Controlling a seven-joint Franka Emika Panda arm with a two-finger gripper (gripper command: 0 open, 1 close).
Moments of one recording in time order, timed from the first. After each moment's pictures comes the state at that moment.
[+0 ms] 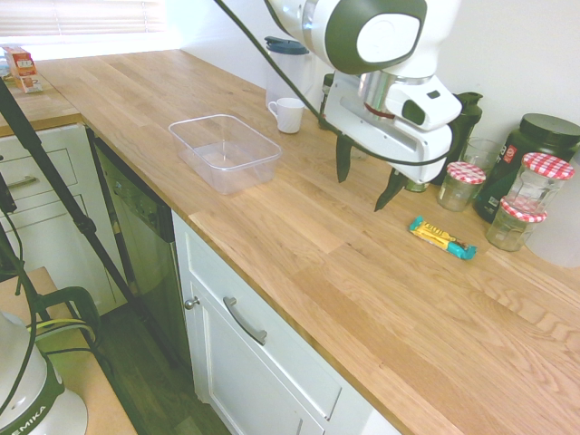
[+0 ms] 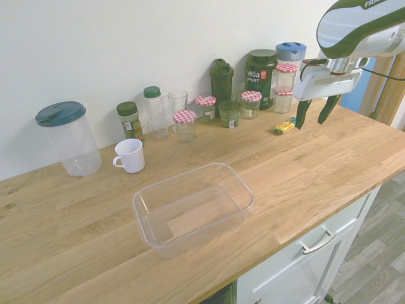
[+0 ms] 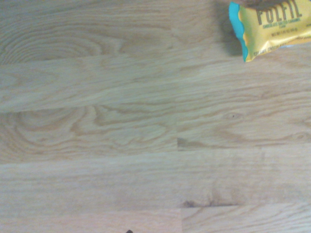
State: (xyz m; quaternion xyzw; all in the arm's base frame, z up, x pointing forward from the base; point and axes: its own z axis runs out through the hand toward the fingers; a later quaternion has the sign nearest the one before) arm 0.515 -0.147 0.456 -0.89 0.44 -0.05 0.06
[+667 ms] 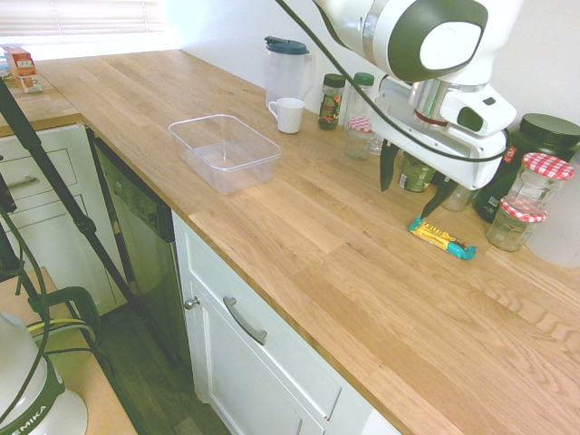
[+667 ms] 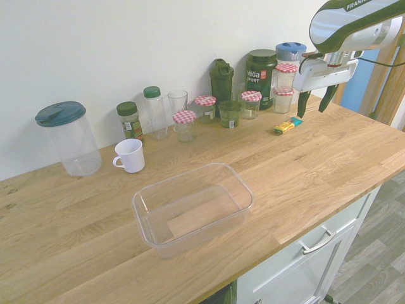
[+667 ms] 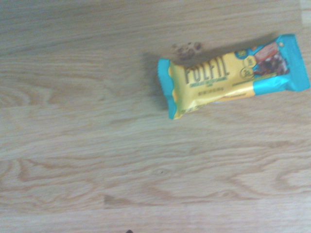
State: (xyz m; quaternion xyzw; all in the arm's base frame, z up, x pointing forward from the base) arm 0.558 -0.201 0.461 -0.90 0.44 -0.07 0.02
